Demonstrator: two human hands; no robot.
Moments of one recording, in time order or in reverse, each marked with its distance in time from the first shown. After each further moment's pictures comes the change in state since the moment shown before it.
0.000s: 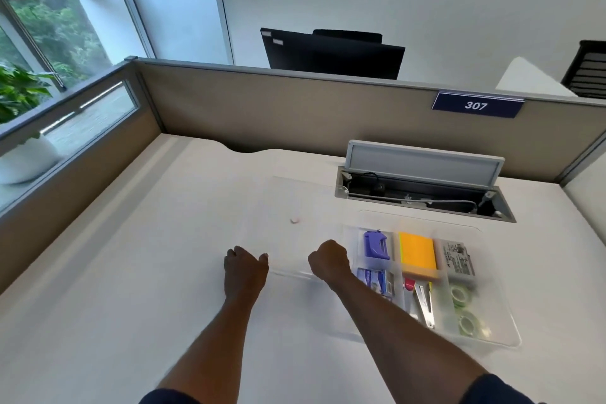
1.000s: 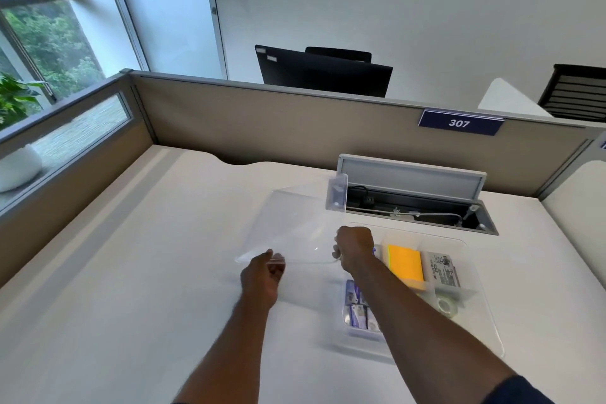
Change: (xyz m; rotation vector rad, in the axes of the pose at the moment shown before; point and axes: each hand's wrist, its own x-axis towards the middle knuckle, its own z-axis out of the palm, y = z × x) left_hand -0.019 0.048 0.016 -1.535 -0.236 -0.479; right_hand 0.037 0.001 -0.063 0.832 0.185 0.205
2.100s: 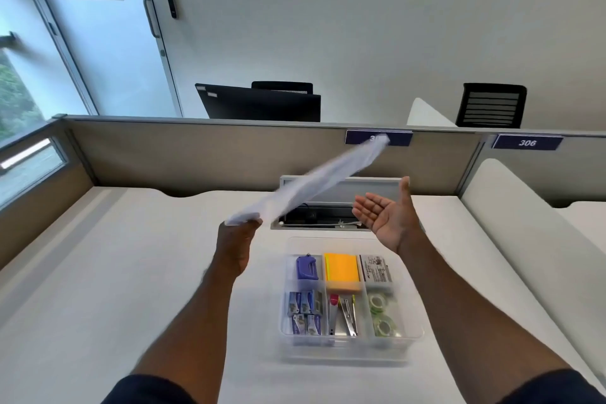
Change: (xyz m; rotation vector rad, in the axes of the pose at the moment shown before) left_hand -0.054 -0.002 0.116 0.464 -0.585 0.484; right_hand 0.035 -0.074 -0.222 0.726 -0.504 -0.148
